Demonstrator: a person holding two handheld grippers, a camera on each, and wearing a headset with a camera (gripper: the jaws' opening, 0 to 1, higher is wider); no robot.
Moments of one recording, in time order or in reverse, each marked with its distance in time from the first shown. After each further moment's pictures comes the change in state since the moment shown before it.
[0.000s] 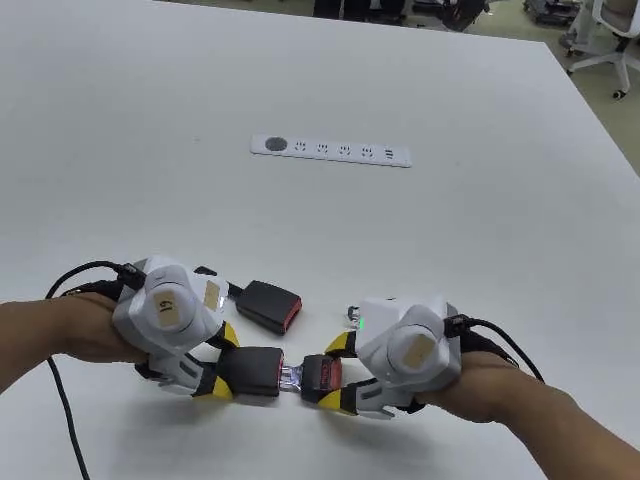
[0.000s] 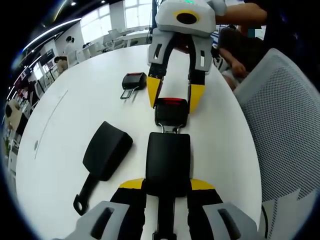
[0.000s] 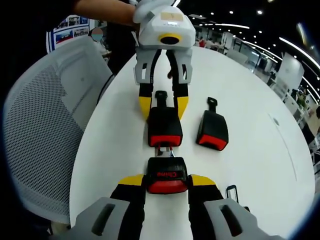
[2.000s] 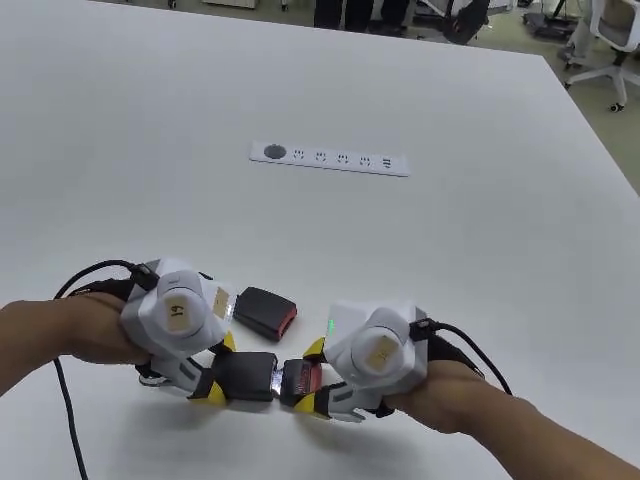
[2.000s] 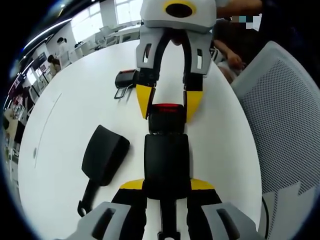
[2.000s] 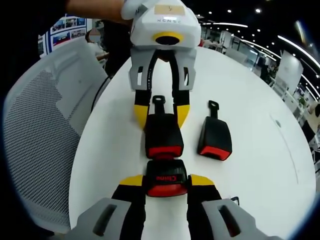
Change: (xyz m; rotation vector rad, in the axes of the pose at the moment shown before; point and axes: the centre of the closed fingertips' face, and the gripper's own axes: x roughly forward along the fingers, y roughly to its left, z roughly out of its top) left arm 0.001 -0.001 0.001 0.055 0.069 -0.023; right arm 0.014 -0.001 0.014 0.012 -0.001 -0.004
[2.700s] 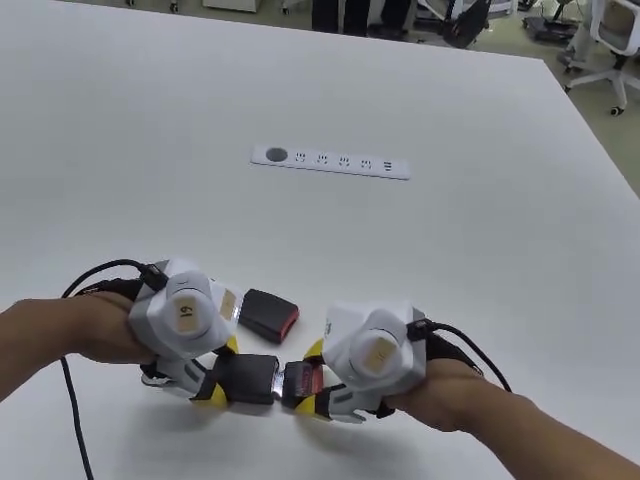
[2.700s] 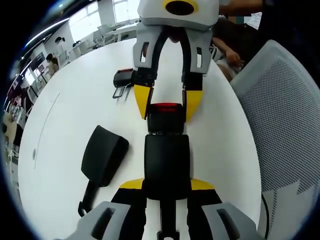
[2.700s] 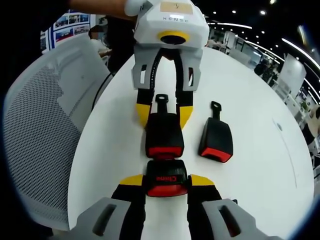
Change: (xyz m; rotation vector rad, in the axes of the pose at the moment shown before) left arm 0.001 0.000 -0.001 0.007 0.023 -0.009; right arm 0.000 0.001 -0.002 -0.031 0.017 0.011
